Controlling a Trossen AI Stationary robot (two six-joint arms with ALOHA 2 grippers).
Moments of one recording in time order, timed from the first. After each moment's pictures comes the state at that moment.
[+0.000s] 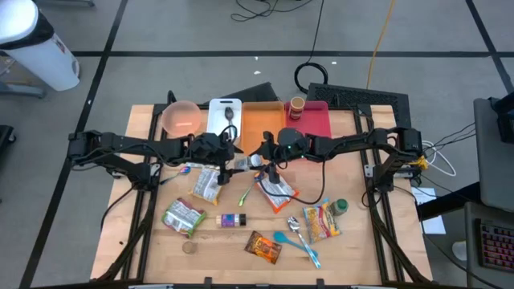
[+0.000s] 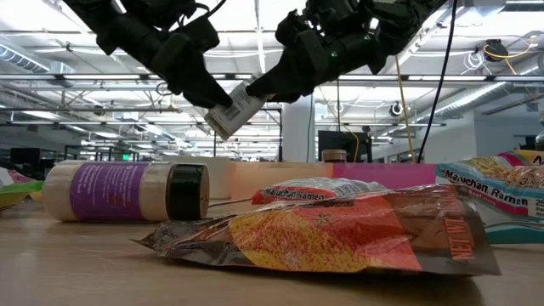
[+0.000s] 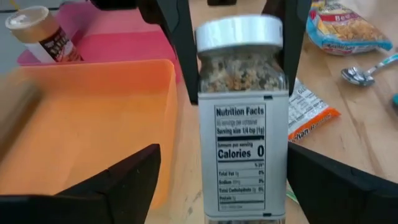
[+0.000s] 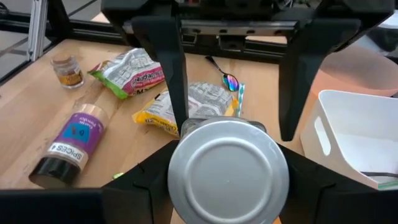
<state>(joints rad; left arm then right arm) 0.14 1.30 0.72 0.04 0.04 0.12 -0.15 1.68 1.01 0.30 -0.25 -0.17</state>
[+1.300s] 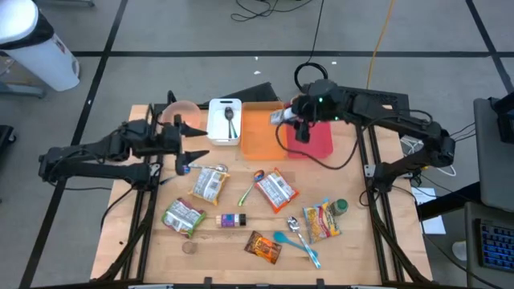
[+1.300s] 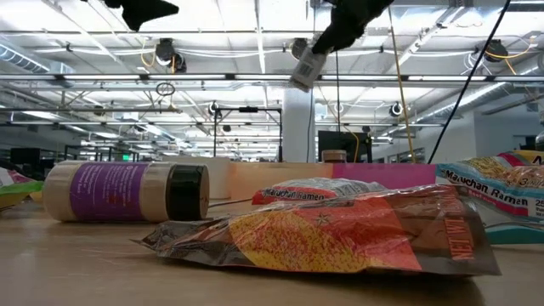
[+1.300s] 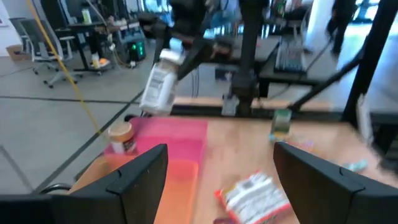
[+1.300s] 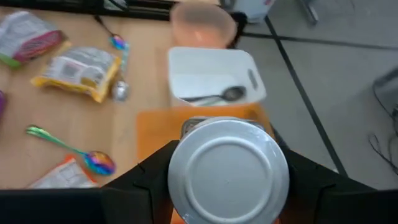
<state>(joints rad) 0.14 0.64 0.72 -0.17 0.01 0.02 -0.40 1.37 1.39 -0.61 -0.05 -0.30</state>
